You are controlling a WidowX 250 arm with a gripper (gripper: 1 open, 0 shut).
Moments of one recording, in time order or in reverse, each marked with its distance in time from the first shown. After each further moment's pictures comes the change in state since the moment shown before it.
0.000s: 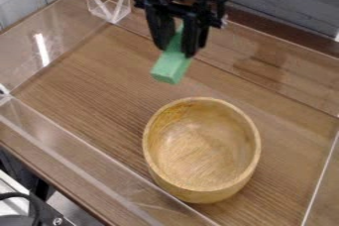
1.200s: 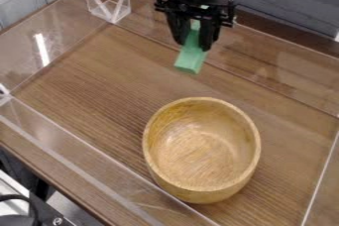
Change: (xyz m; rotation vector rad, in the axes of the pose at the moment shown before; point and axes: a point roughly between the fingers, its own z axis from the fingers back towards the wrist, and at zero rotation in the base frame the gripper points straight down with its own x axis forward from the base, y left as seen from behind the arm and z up) arm 0.060 -0.009 -0.037 0.011 -0.122 -0.010
